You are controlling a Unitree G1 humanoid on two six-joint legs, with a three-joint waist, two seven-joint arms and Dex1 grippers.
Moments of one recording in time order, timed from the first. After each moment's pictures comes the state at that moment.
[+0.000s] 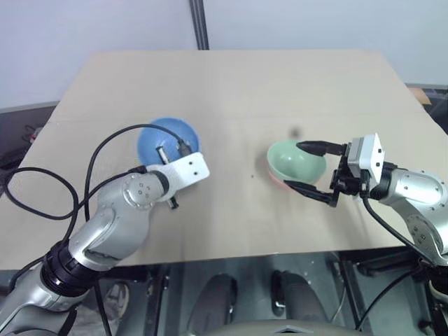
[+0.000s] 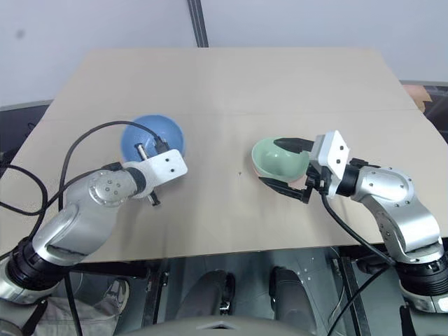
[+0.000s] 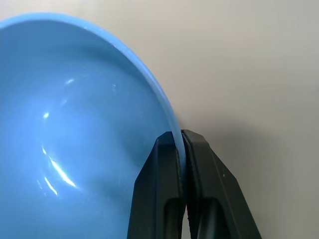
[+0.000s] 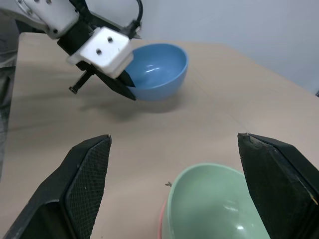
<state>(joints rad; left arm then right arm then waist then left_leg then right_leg) -0.45 0.89 -0.35 -0.59 0.21 0.91 -0.70 -0.25 -0.68 -0.03 -0.48 0.51 0.37 0.88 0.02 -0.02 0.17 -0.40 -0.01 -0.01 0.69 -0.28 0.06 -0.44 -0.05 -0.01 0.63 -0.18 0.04</state>
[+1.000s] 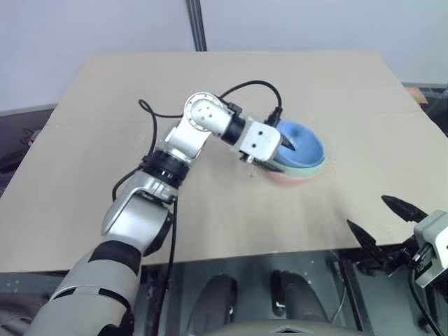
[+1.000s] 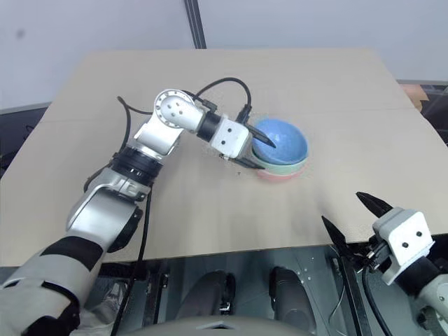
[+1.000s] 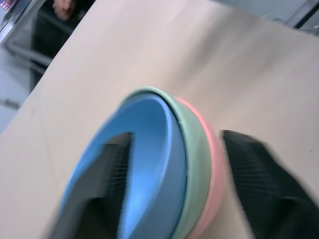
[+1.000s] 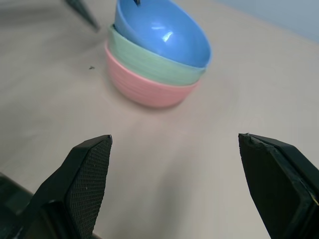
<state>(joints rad) -1.12 0.37 -0.44 0.55 -0.04 -0.41 -1.45 0.68 -0.56 -0.52 -1.01 0.49 0.39 0.51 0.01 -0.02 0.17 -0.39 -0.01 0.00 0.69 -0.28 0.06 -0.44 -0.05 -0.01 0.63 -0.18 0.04</state>
